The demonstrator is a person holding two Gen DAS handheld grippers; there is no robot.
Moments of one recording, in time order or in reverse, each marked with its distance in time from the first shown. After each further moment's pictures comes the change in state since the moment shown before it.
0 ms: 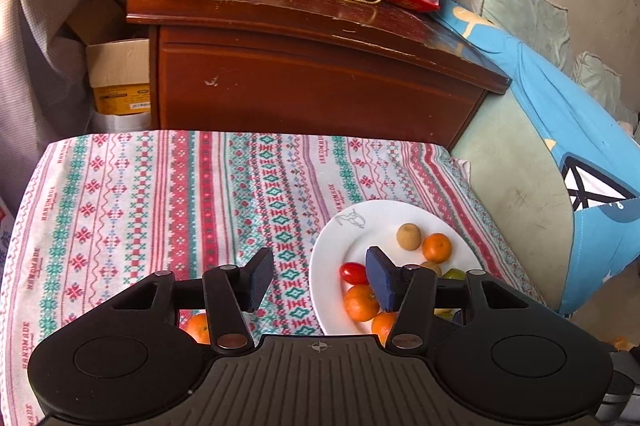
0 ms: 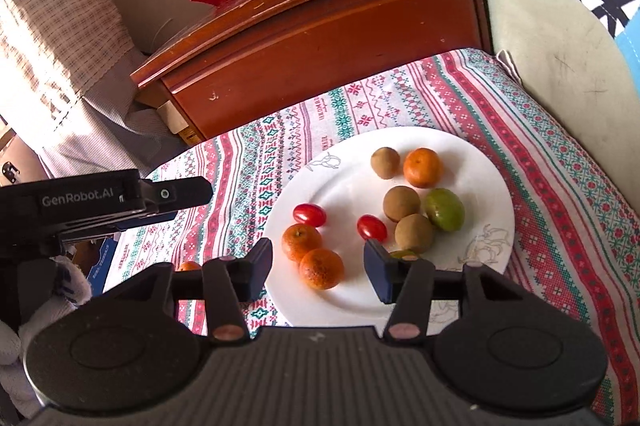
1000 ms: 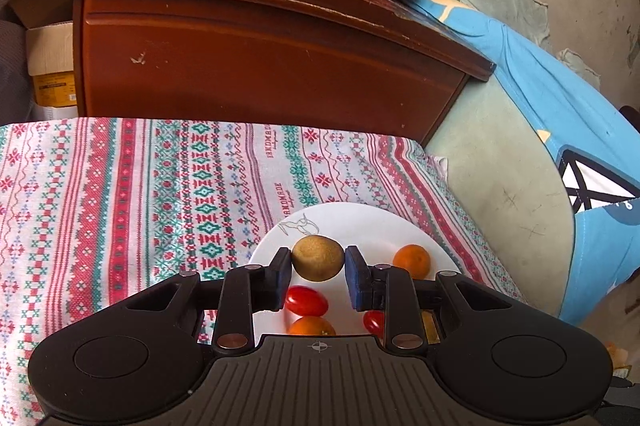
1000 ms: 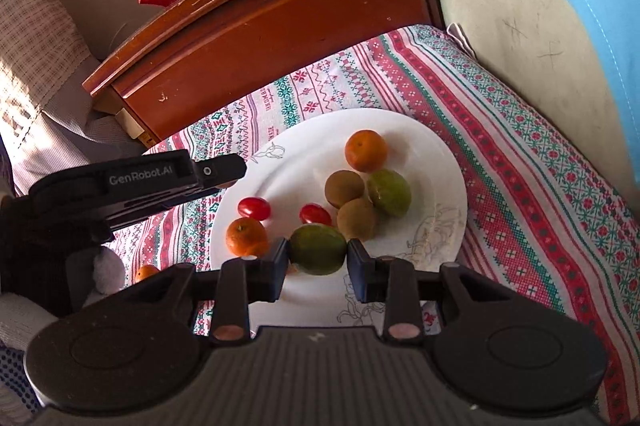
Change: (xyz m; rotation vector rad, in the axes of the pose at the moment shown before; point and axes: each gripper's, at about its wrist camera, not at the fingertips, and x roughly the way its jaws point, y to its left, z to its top) left arm 0.071 -0.032 -0.008 0.019 -0.012 -0.112; right arm 0.005 -0.033 -0.003 0.111 0.023 -0.107
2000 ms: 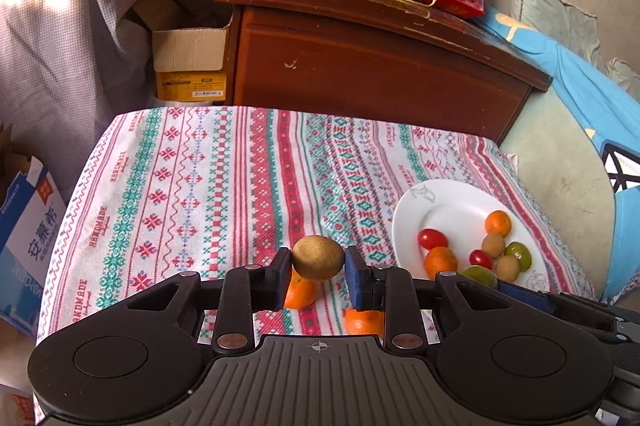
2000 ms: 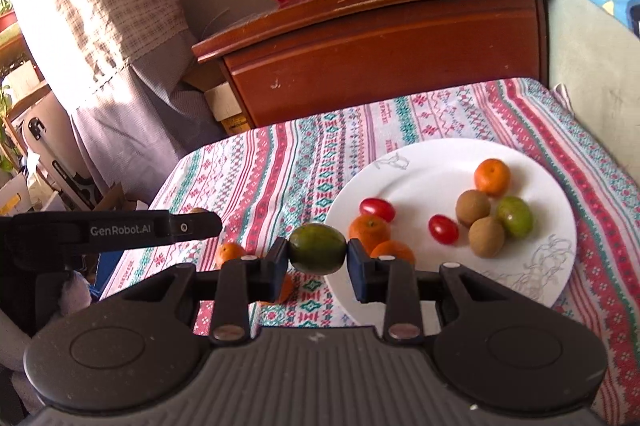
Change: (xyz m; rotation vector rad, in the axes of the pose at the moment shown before) left arm -0.095 0.059 -0.028 -0.025 -0.046 0.201; right arm -0.015 0.064 -0.023 -0.240 -0.127 0.130
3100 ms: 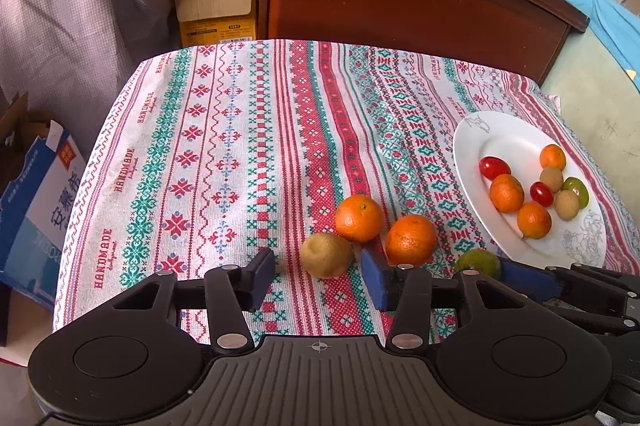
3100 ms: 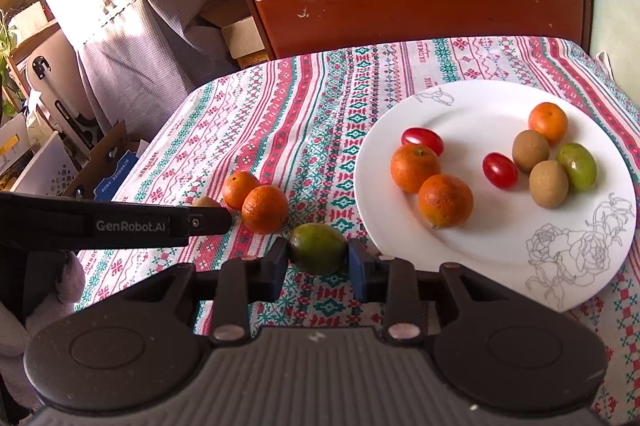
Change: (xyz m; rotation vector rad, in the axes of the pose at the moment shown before) left arm 0.024 0.027 -0.033 0.036 0.137 0.103; right arm 0.048 0.024 -0.039 -0.091 0.147 0.038
